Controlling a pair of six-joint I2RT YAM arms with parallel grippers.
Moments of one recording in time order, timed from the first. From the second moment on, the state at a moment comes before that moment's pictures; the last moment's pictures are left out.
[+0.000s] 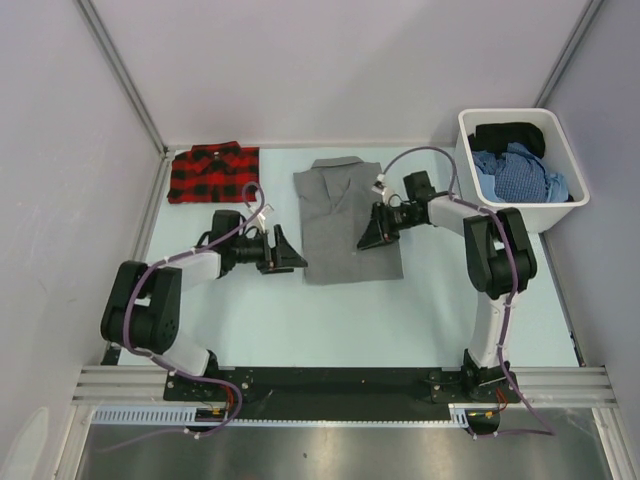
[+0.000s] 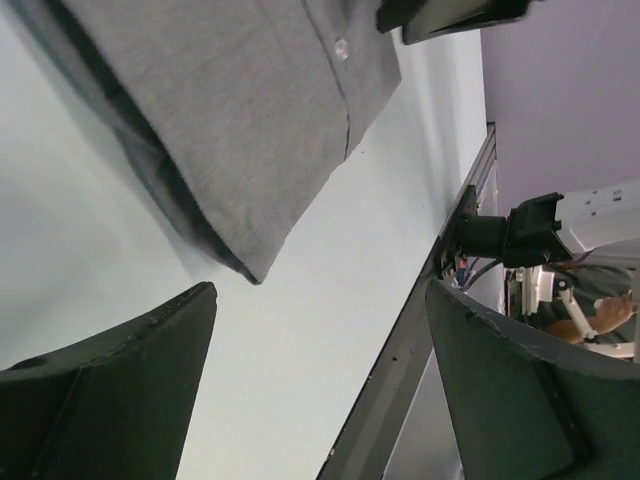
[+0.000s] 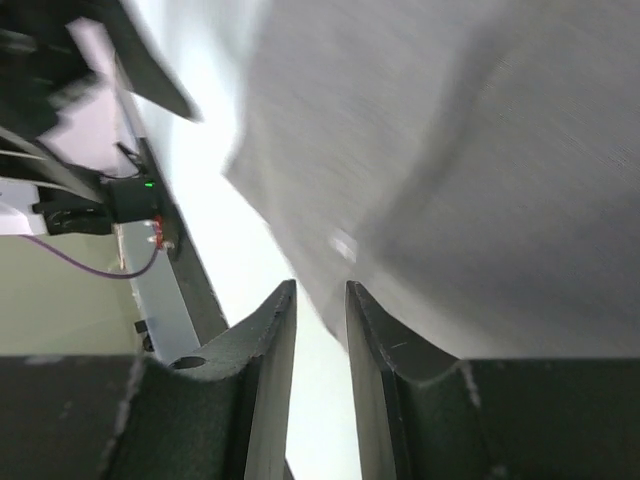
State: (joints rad) left arm -0.18 1.54 0.70 0.08 0.96 -0.46; right arm 0.23 2.00 1.29 -0.42 -0.99 0.11
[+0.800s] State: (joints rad) left arm -0.27 1.75 0.73 0.34 0.90 -0.62; right arm 0.26 2.24 1.39 -0.11 -1.03 0.37
